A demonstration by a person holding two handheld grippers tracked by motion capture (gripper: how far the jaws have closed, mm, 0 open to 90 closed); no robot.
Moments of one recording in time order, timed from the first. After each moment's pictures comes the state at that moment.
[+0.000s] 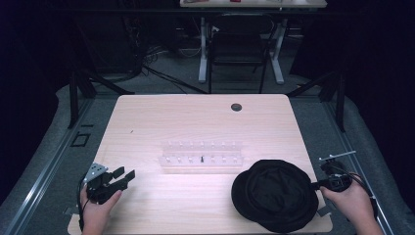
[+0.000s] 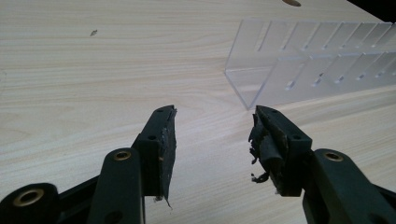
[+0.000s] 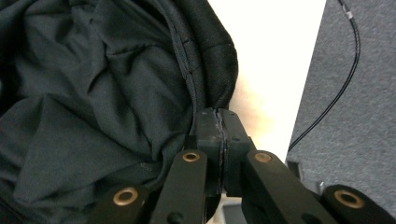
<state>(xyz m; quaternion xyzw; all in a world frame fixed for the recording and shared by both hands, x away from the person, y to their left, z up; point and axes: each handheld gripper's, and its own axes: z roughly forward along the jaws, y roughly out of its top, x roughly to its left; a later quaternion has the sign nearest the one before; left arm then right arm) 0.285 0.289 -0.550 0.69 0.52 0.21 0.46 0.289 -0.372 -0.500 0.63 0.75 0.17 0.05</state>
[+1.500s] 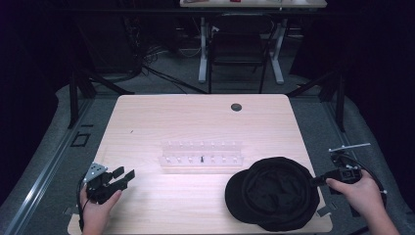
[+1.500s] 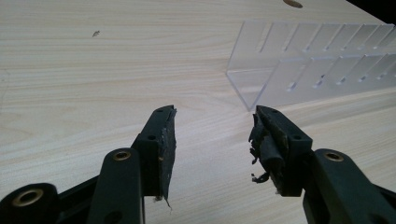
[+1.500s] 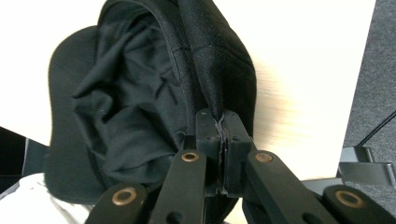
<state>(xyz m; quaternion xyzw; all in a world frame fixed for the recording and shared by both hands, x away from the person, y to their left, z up) 0.285 0.290 -0.550 0.69 0.52 0.21 0.46 0.293 -0.380 -0.460 0.66 0.71 0.24 -0.07</state>
